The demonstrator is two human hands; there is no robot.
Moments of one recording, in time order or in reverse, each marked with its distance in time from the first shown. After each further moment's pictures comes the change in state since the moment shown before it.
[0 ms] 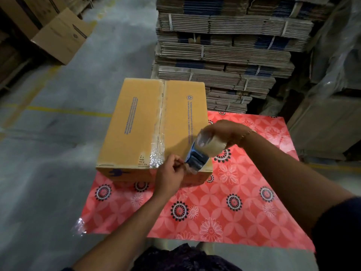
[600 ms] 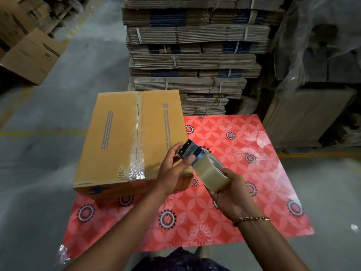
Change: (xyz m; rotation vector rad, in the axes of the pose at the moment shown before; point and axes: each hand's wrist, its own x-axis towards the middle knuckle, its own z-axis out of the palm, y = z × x) left_hand 0.001 0.078 0.029 -0.403 -0.300 -0.052; right_hand -0.117 0.115 0.078 1.635 0.092 0.101
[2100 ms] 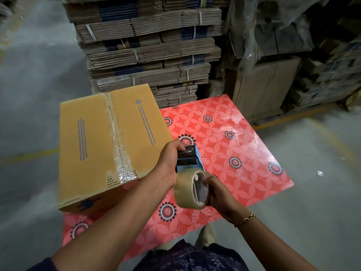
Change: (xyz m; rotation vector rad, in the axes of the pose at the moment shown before) left_hand 0.003 0.033 0.029 -0.136 -0.085 -0.534; right_hand -0.012 0.071 -0.041 -0.498 -0.131 -0.179
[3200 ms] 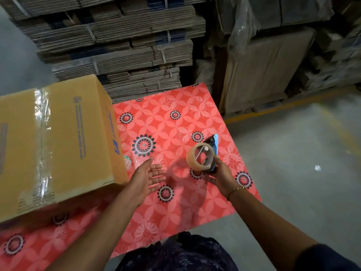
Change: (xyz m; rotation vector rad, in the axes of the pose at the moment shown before) left_hand 0.129 -0.086 0.098 0.138 0.147 -0.273; right_hand 0.117 -0.043 -0.268 0.176 0.415 0.184
